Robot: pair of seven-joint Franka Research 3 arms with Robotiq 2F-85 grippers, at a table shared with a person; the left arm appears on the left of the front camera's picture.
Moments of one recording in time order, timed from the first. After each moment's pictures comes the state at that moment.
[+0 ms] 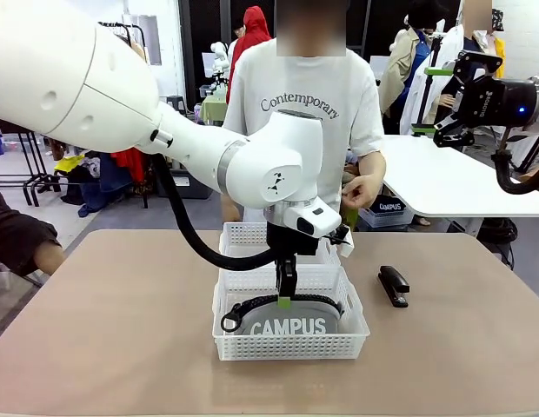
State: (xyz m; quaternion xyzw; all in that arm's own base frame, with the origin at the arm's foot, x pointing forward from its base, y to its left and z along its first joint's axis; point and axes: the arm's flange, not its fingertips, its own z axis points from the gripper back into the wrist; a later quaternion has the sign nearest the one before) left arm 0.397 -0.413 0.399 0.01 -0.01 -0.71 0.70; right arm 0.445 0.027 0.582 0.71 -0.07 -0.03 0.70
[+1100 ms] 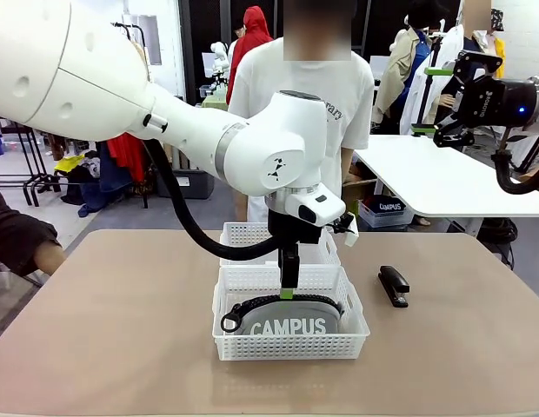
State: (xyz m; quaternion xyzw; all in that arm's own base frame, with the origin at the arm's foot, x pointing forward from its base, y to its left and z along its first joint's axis) left arm 0.387 -0.415 0.429 0.03 -0.02 -0.72 0.69; right arm 0.445 0.027 0.582 0.71 -0.07 -0.03 0.70
